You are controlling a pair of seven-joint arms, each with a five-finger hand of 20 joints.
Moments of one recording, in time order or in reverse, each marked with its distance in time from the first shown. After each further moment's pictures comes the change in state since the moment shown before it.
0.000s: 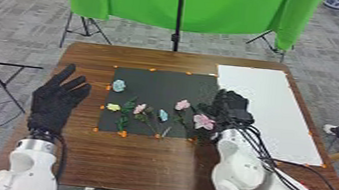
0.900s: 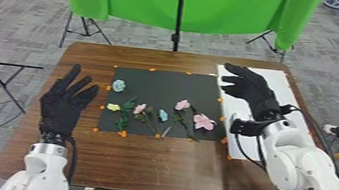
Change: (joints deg) left arm -2.3 0.7 5.2 5.1 -1.5 -3.3 8.1; right arm -24.3 -9.3 43.4 -5.5 73.4 -6.3 -45.6
